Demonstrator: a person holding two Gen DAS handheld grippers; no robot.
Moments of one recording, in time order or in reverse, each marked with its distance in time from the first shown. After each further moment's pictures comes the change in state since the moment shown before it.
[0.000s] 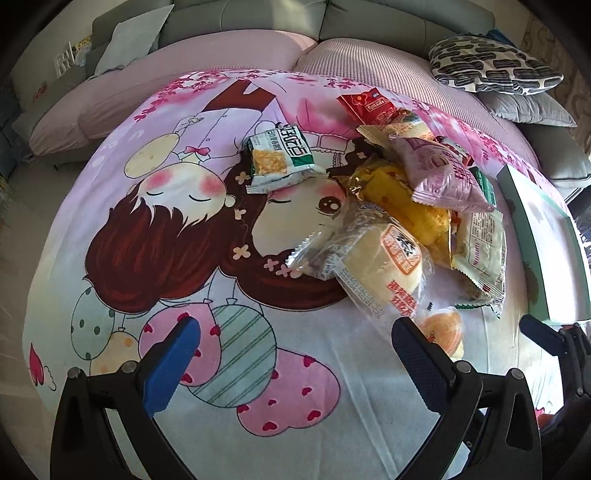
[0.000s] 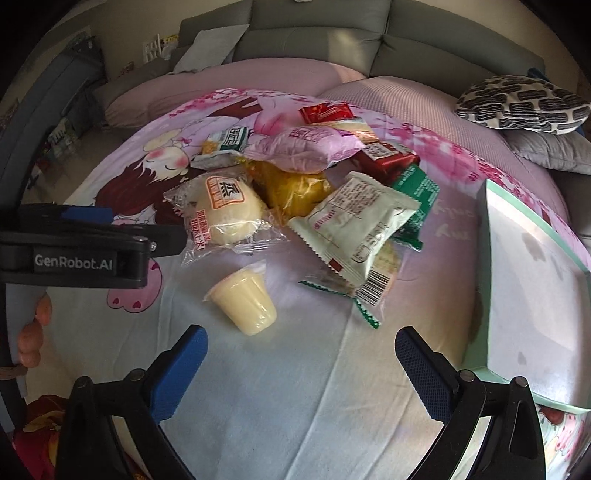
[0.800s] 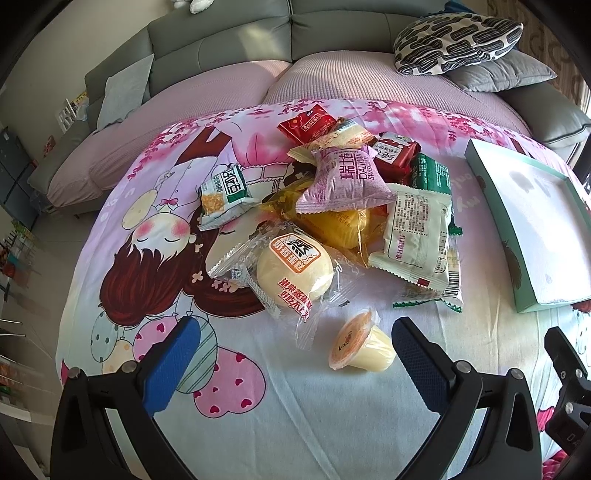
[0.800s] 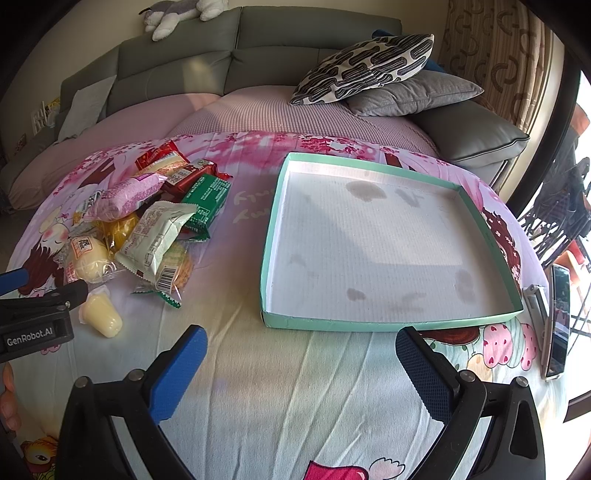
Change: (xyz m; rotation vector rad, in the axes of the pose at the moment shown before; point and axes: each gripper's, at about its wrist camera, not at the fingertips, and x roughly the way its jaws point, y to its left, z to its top) left arm -0.029 -0.086 -0.010 0.133 -0.081 0.141; right arm -0.072 -0.109 -0.049 0.363 -0.073 -0.325
